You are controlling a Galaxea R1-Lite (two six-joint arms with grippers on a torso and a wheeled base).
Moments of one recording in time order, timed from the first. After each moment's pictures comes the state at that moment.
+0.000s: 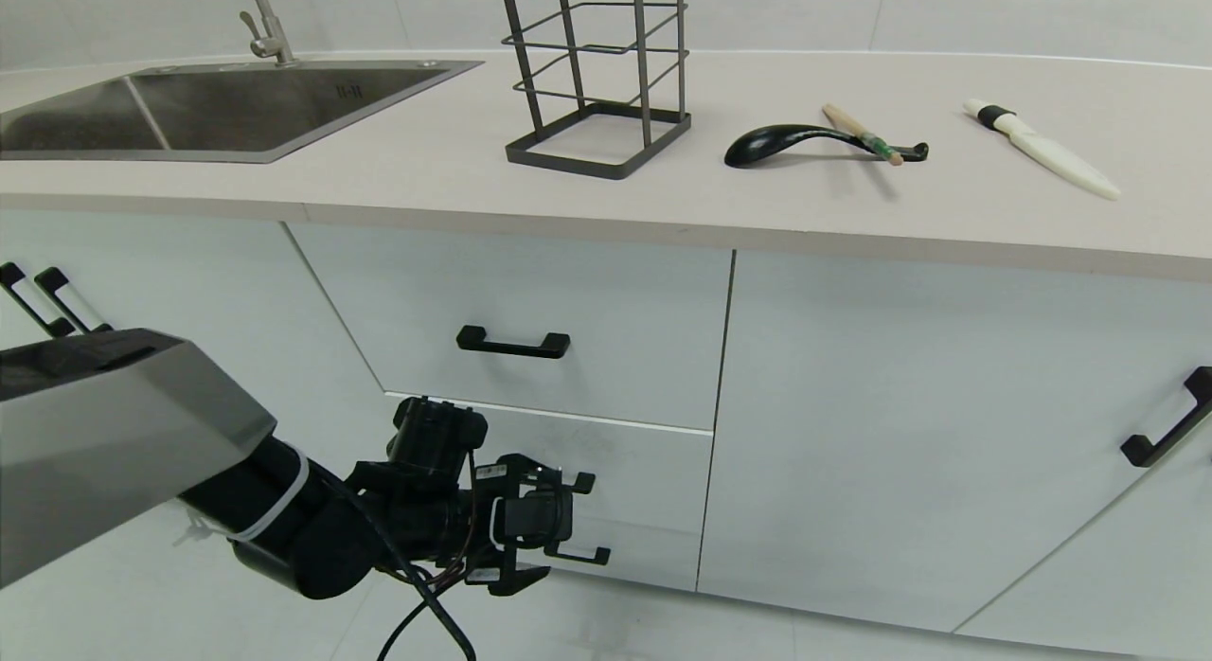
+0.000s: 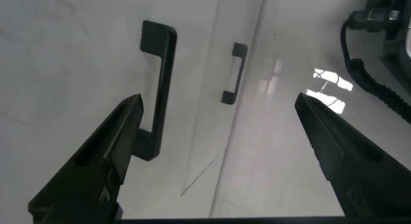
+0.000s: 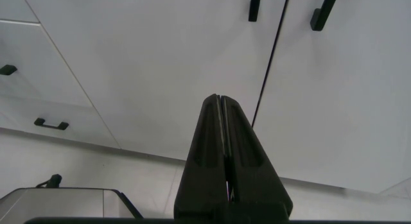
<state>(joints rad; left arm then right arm) -0.36 2.08 -0.73 -0.54 -0.24 1.21 0.00 0.00 0.00 0.00 0.01 -0.02</state>
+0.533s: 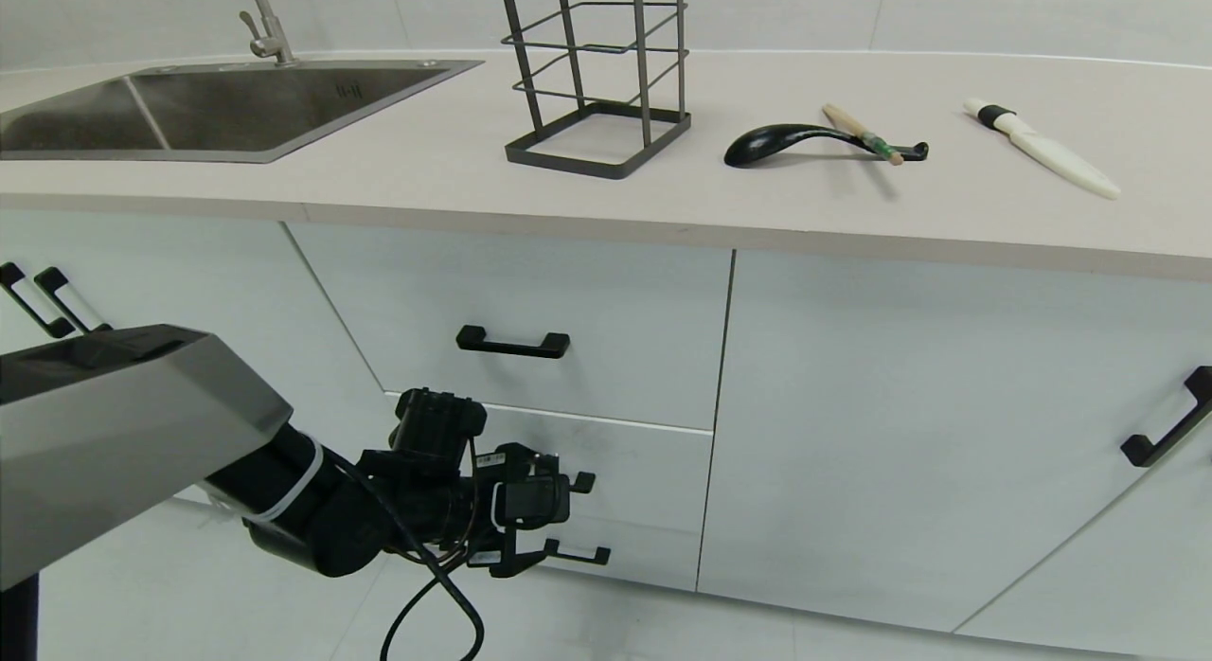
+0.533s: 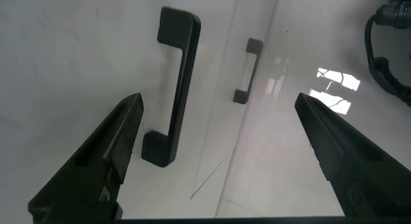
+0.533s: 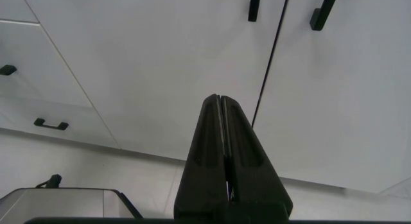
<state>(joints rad) -0.32 2.13 -0.79 -0.54 -0.24 1.22 0.00 0.00 0.00 0.00 0.01 -0.02</state>
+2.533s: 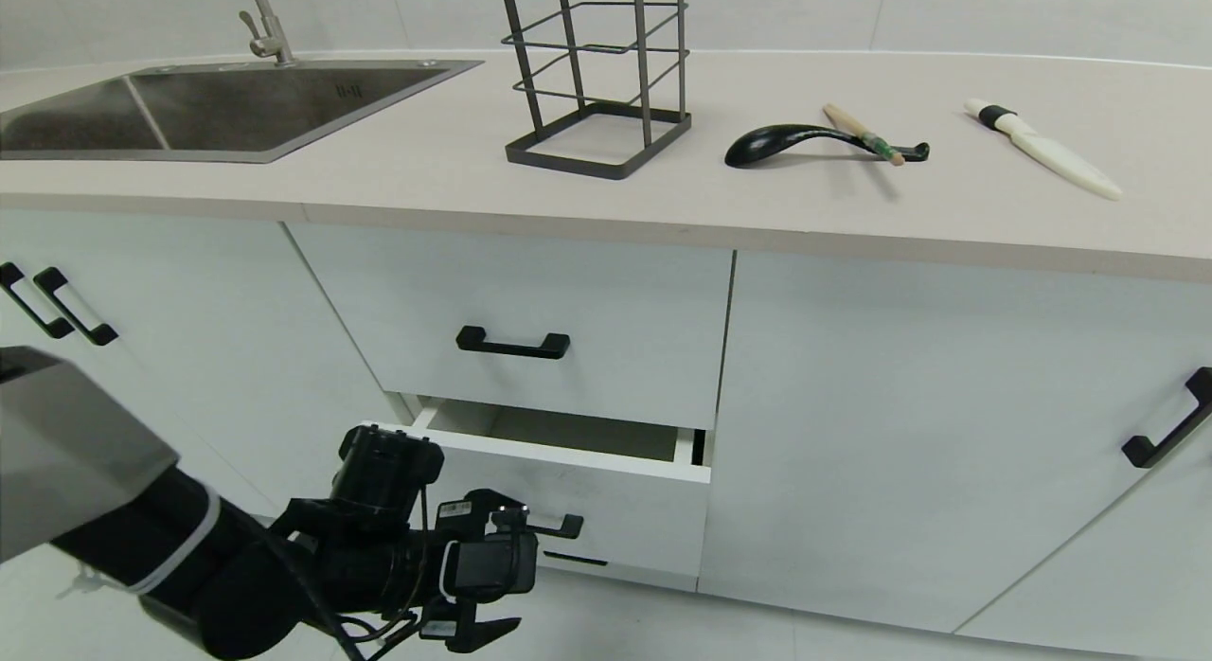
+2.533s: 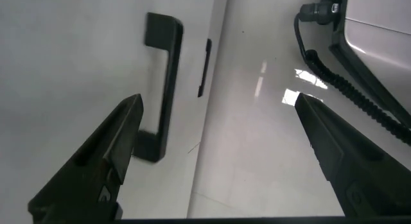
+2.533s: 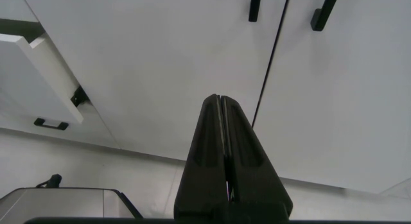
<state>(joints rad) -0.35 1.93 -0.53 -0.53 -0.29 1.22 0.00 0.00 0.00 0.00 0.01 -0.02</state>
